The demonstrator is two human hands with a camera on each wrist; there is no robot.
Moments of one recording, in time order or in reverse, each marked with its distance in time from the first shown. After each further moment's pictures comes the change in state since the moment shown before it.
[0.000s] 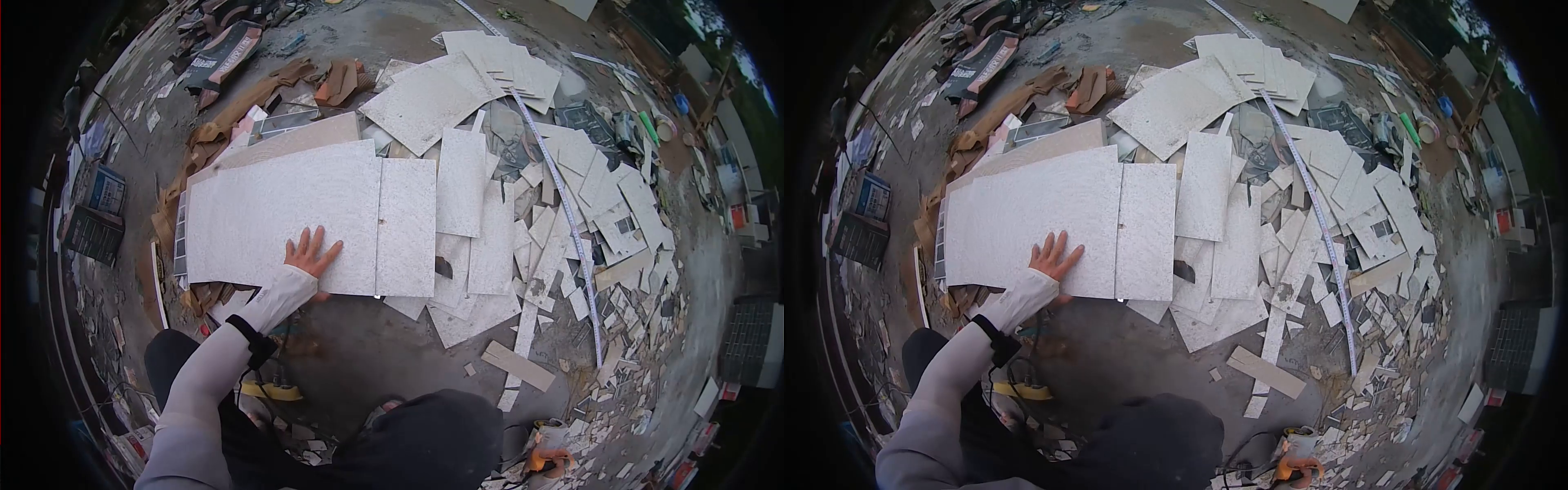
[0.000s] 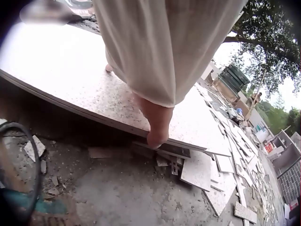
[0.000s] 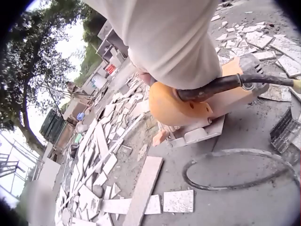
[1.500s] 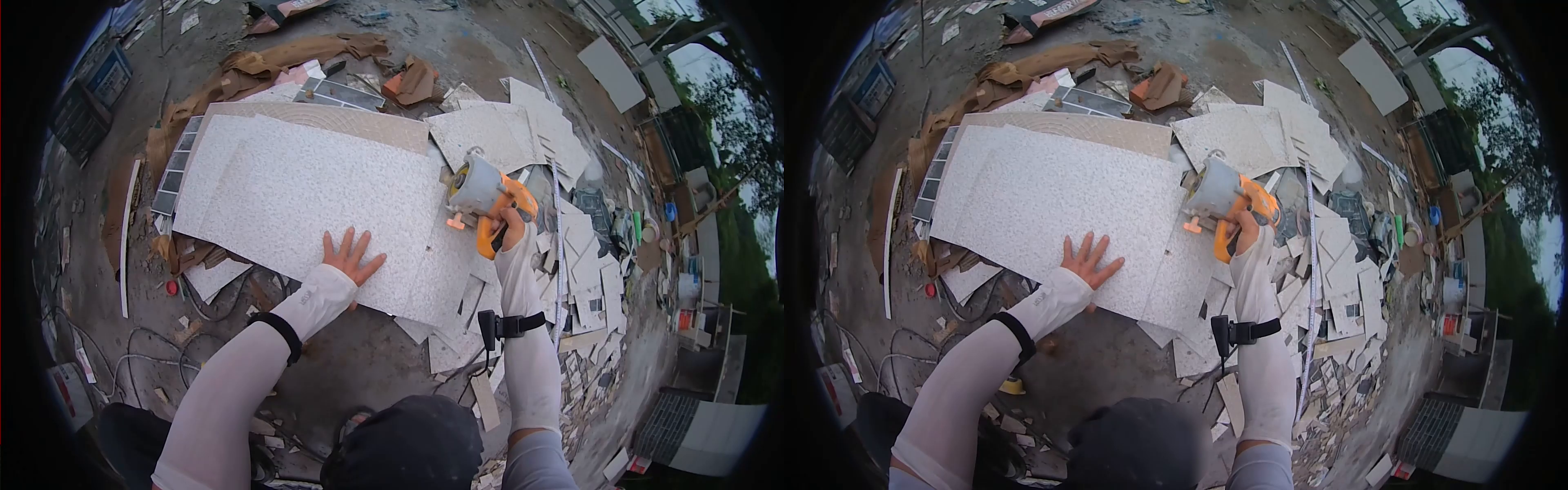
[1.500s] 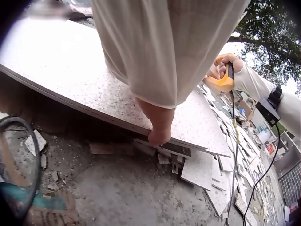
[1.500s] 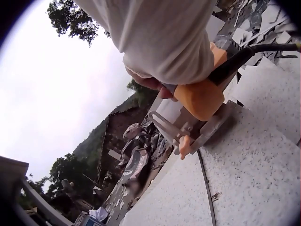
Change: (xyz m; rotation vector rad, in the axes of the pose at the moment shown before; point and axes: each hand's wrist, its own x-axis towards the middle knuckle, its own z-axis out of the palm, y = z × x) left_hand 0.001 -0.010 0.010 -0.086 0.003 0.047; right_hand 0.004 -0.016 0.779 -0.157 -0.826 -0.169
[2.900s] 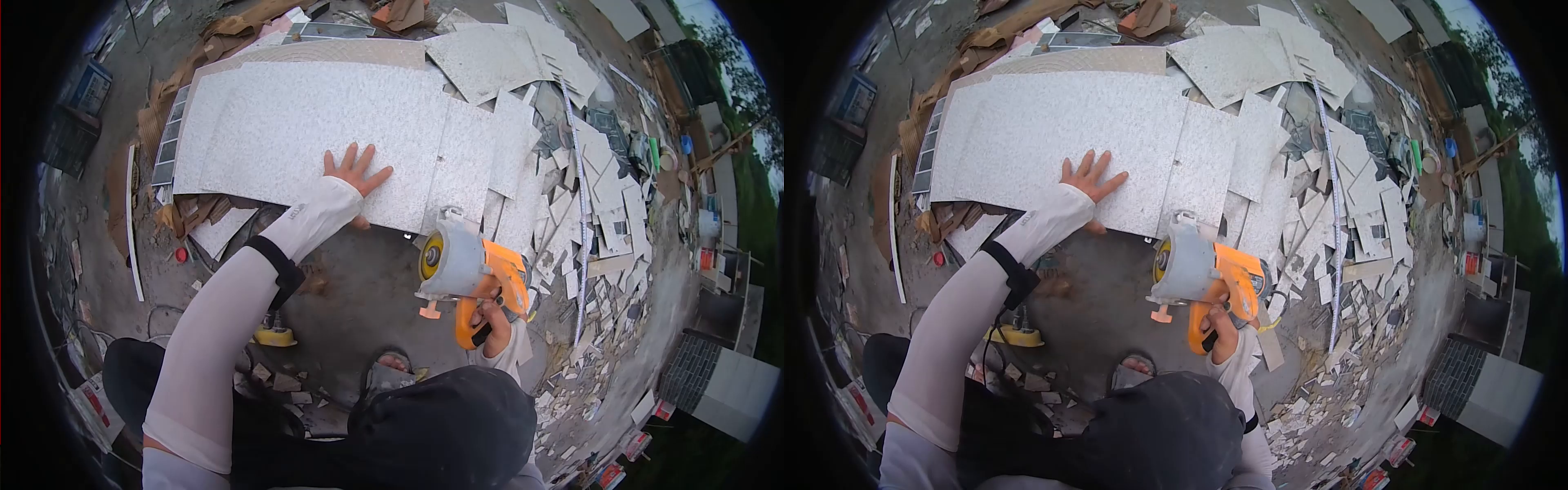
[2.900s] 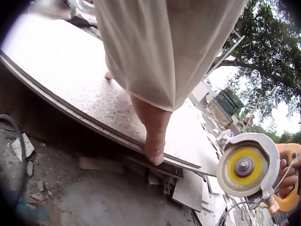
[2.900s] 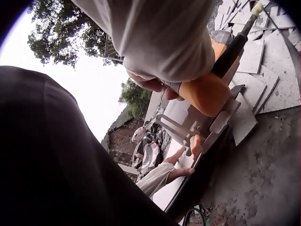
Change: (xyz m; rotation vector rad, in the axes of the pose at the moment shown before) left_hand 0.005 -0.004 -0.003 0.024 -0.015 -0.048; right_hand -0.325 -0.002 -0.043 0.144 0.178 0.304
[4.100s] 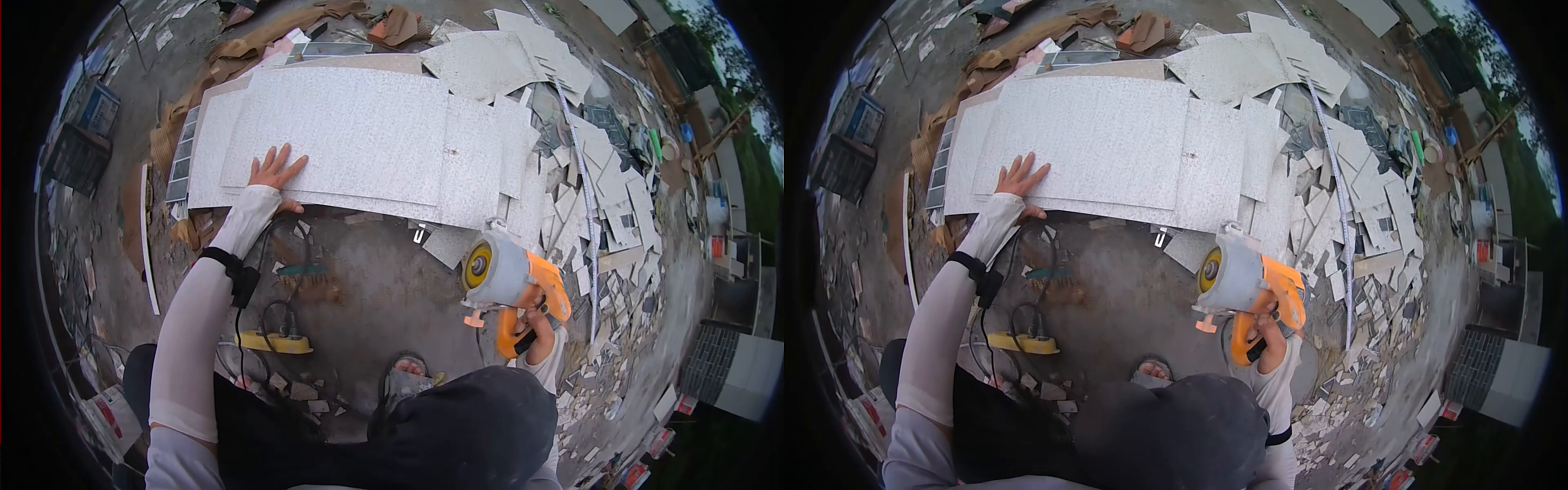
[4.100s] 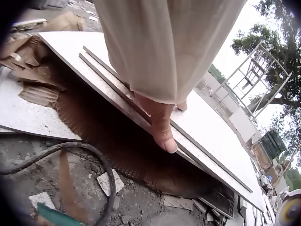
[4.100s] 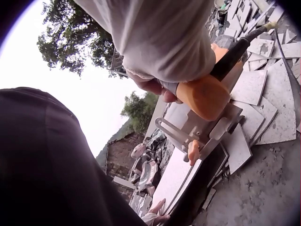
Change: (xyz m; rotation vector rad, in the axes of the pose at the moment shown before) left_hand -0.040 -0.152 0.066 -0.155 0.207 -0.244; right_hand -0.016 -0.020 -0.052 -0.024 0.065 -0.089
